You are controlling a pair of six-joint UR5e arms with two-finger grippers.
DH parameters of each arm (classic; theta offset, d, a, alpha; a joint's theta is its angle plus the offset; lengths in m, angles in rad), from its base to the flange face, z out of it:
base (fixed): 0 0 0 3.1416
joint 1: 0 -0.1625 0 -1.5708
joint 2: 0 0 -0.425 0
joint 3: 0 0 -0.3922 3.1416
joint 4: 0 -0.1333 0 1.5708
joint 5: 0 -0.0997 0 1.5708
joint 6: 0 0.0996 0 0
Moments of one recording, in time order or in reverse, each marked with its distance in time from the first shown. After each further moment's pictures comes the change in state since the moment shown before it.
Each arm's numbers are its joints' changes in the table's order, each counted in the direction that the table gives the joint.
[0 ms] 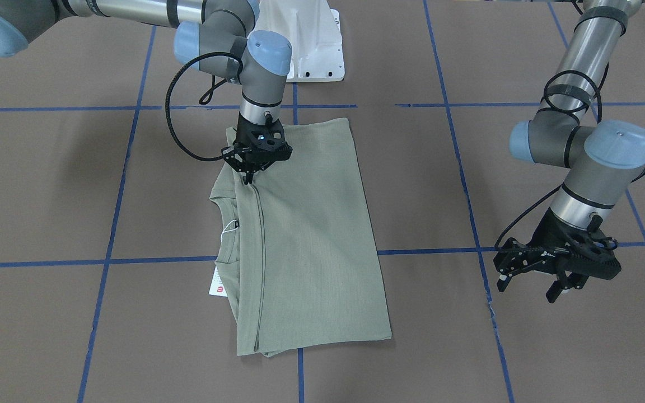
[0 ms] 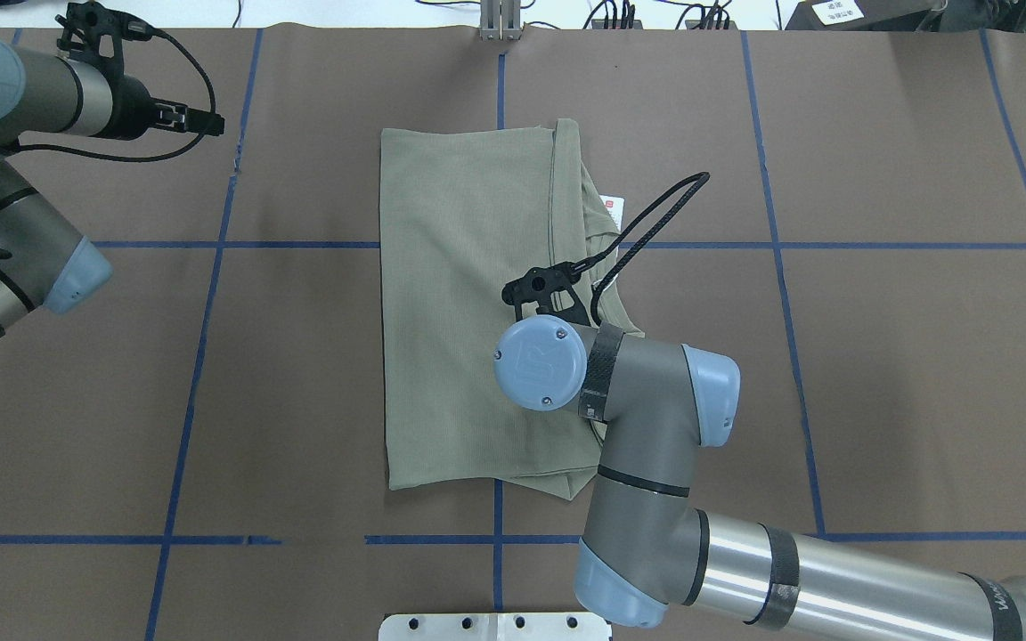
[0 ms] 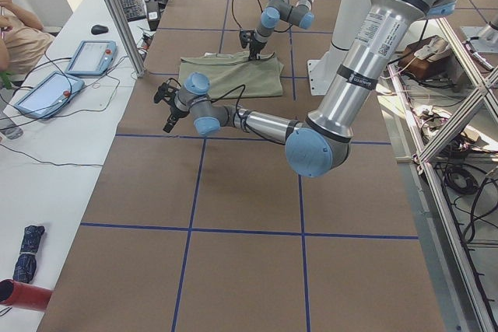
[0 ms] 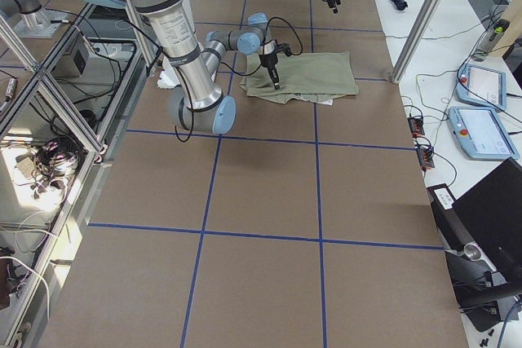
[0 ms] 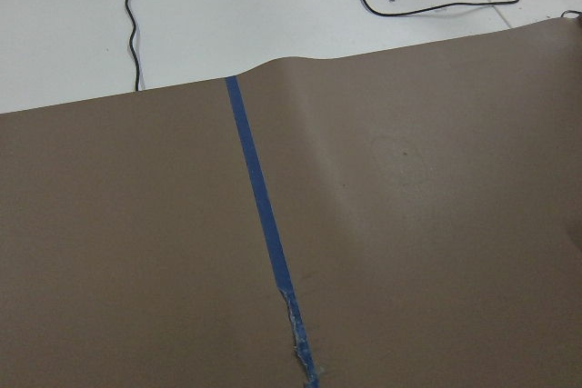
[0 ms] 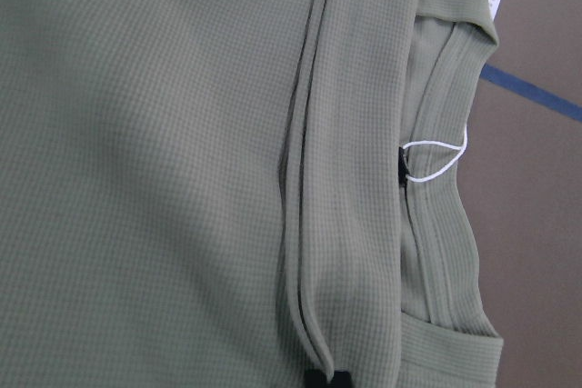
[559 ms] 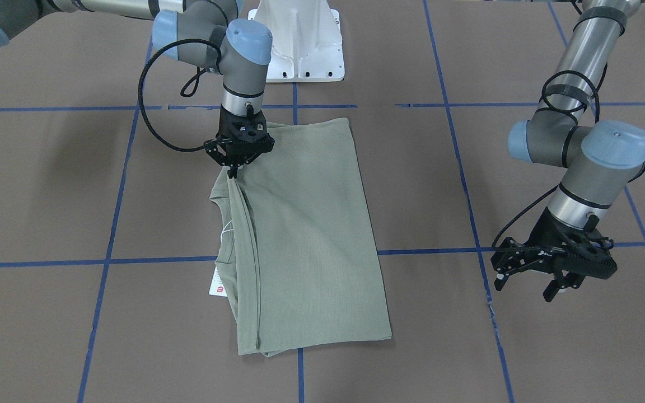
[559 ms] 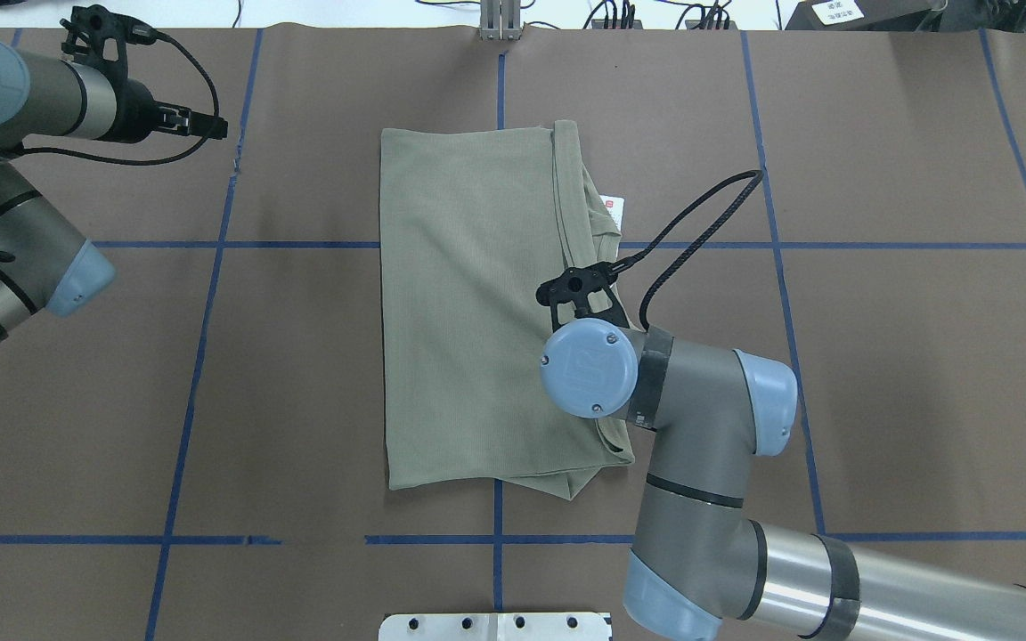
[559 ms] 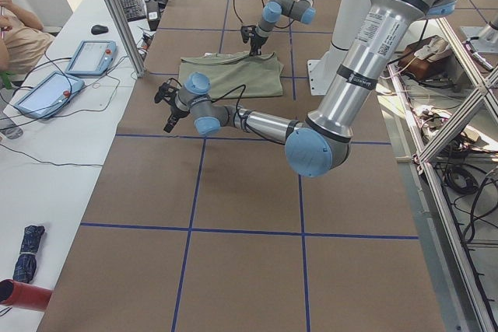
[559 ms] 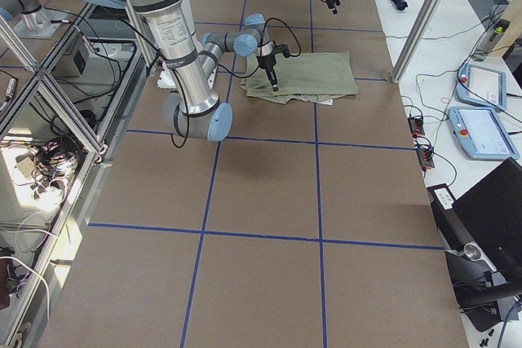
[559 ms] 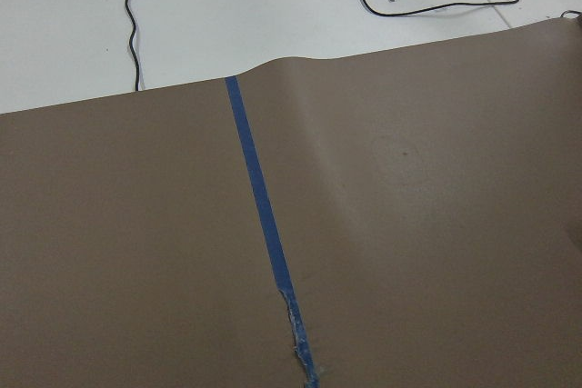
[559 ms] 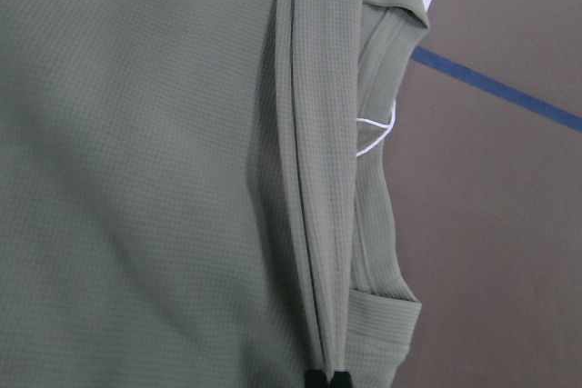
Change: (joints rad) left arm -0.008 0.000 0.000 0.000 0.000 -0.001; right arm -0.008 -0.101 0.124 0.026 0.006 -0.001
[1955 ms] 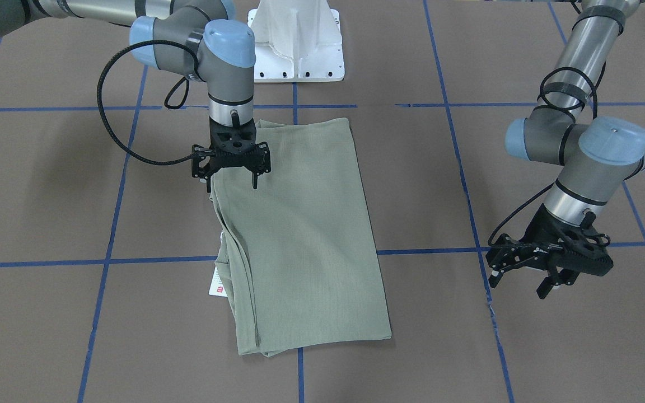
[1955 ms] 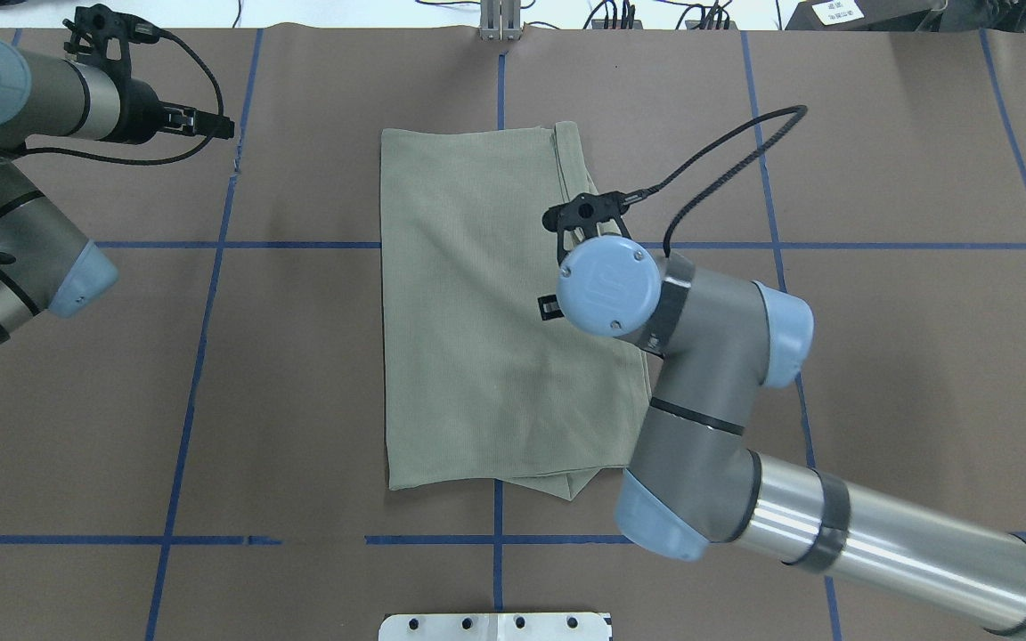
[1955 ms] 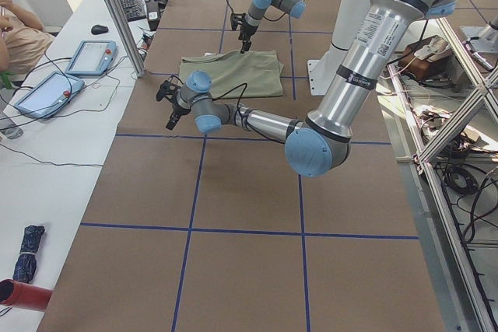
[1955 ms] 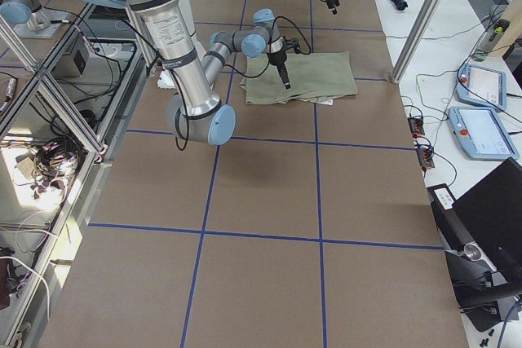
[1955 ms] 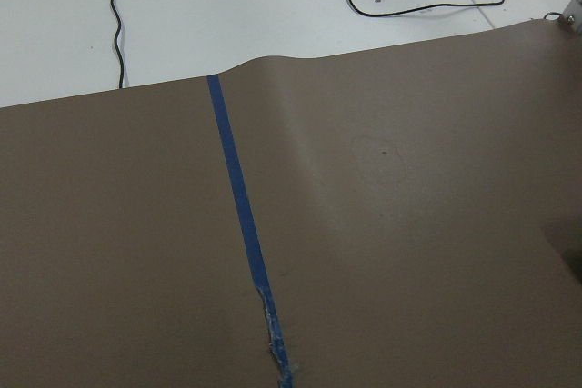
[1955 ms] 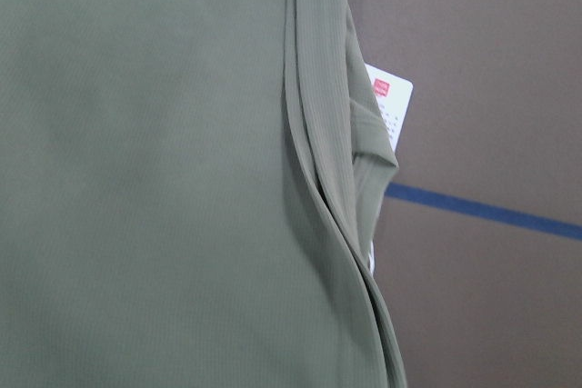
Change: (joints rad) left arm -0.003 0.000 -0.017 0.000 0.020 -0.035; right arm -0.119 0.097 -0.098 -0.113 -0.064 0.009
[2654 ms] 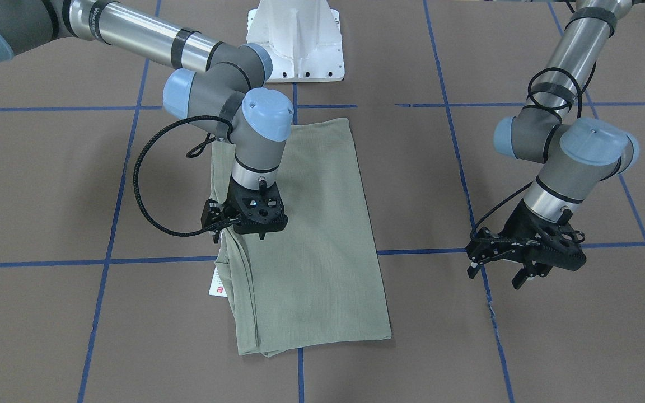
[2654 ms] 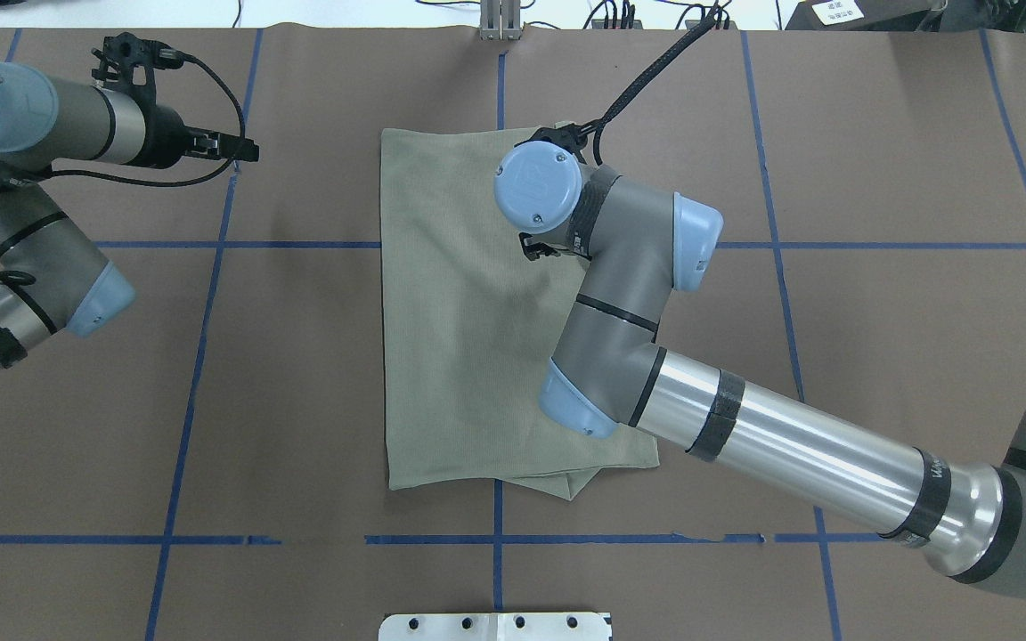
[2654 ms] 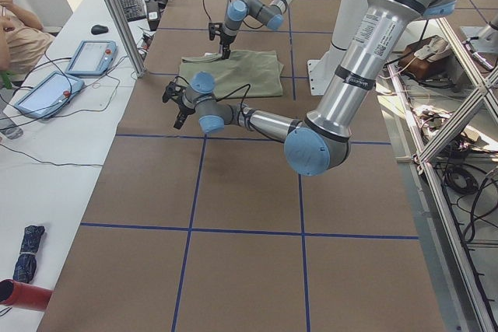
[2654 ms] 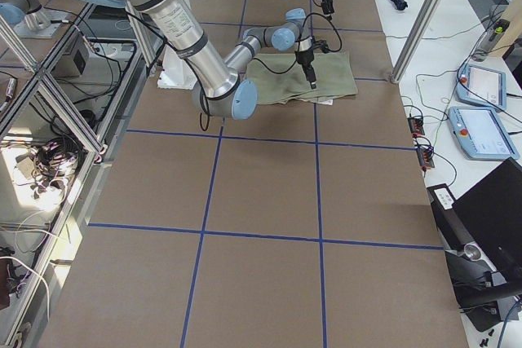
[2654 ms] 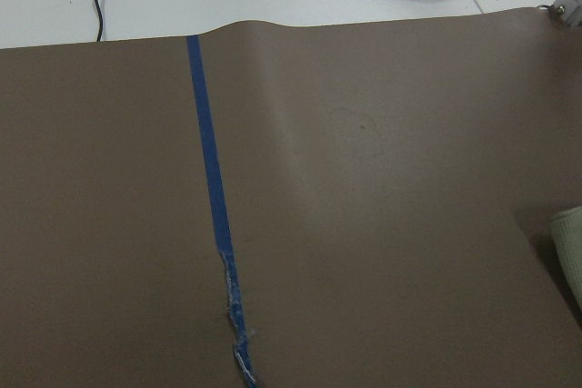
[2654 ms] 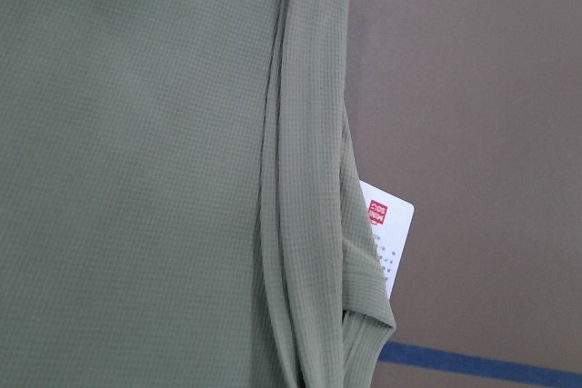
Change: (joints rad) left arm -0.048 0.000 0.007 0.034 0.016 -0.075; right arm -0.087 0.172 -0.313 -0.004 -0.029 -0.137
